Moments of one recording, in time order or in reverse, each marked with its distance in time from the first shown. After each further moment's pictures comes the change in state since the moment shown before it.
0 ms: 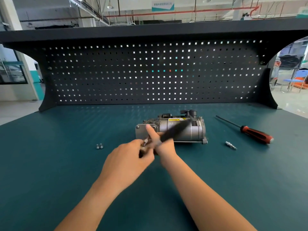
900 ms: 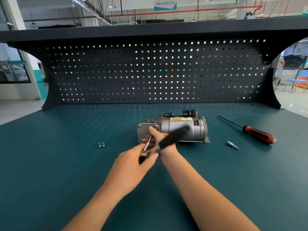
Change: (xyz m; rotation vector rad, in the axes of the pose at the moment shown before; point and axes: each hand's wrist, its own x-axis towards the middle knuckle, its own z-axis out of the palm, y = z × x) left_hand -0.011 -0.006 0.010 -0.262 -0.062 0.008; right_hand 0.000 -0.003 0.003 0.263 -0.092 0.174
